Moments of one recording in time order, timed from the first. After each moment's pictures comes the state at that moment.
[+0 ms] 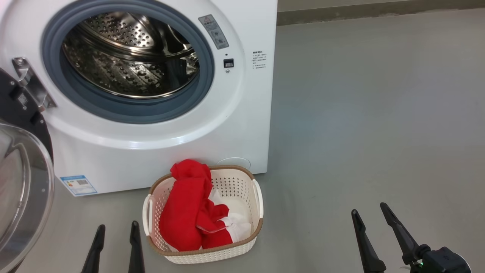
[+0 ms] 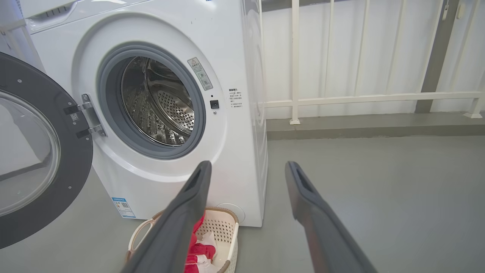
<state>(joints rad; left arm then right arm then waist) 0.22 0.16 -0.23 -0.25 -0.34 0.23 -0.16 0.17 -0.04 0.04 -0.11 0.17 0.13 -0.23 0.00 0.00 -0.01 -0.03</state>
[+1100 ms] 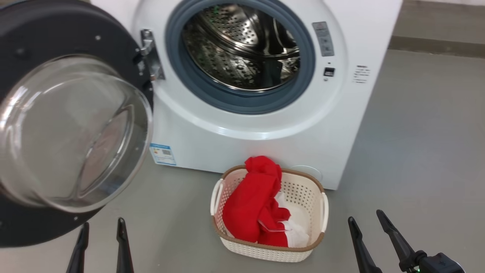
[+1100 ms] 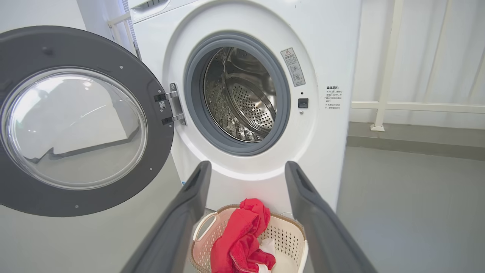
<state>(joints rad) 0.22 0.19 -0.22 -0.29 -0.29 0.29 -0.15 0.19 -0.04 0.06 -0.11 0.18 0.13 -0.23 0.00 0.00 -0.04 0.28</state>
